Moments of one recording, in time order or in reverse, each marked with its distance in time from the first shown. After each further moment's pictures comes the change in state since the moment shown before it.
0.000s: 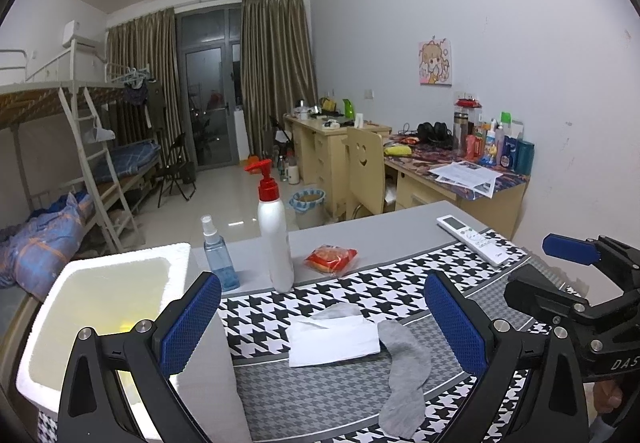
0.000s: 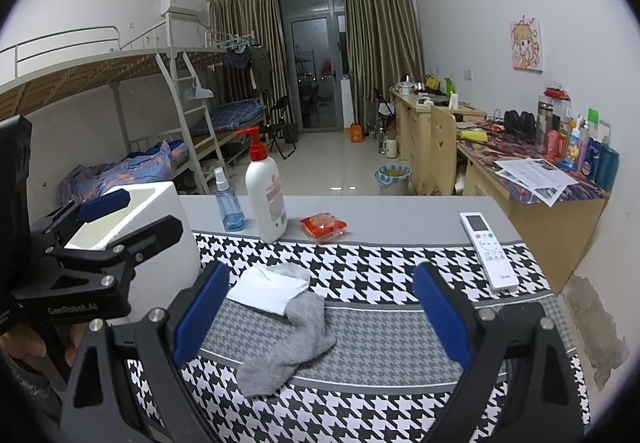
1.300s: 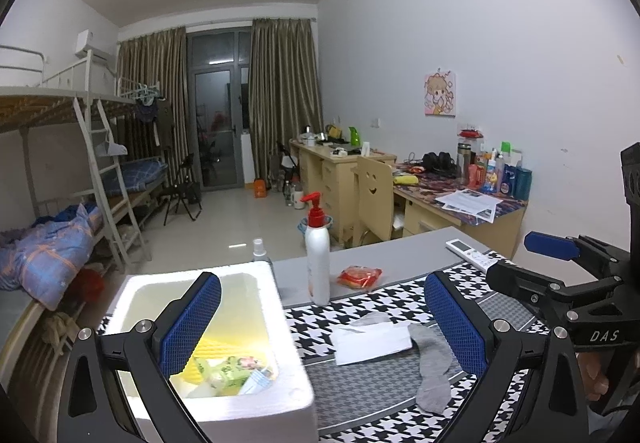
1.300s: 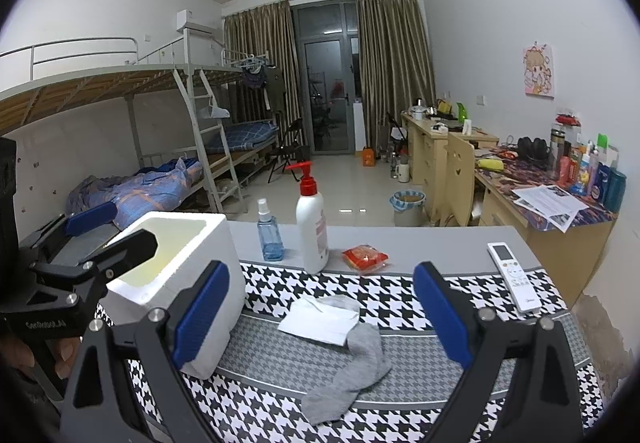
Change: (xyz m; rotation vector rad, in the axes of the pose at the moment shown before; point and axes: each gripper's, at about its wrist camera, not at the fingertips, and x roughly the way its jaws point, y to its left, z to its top) left arm -0.056 0.056 0.001 -0.021 -0.104 -0.009; right arm -0.012 0.063 0.017 -0.028 -0.087 0.022
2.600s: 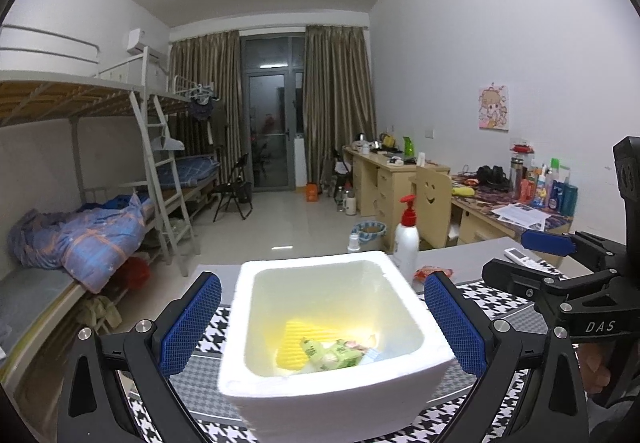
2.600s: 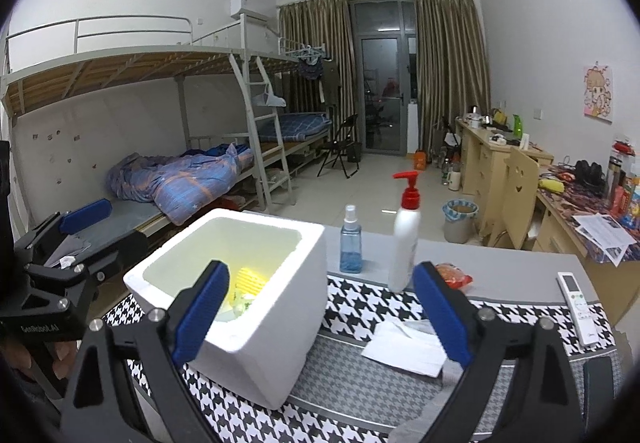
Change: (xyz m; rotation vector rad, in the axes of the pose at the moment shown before) left arm -0.034 0.068 -0.014 -0.056 -0.031 0.179; right arm 0.037 0.082 0.015 -0.096 0.014 0.162
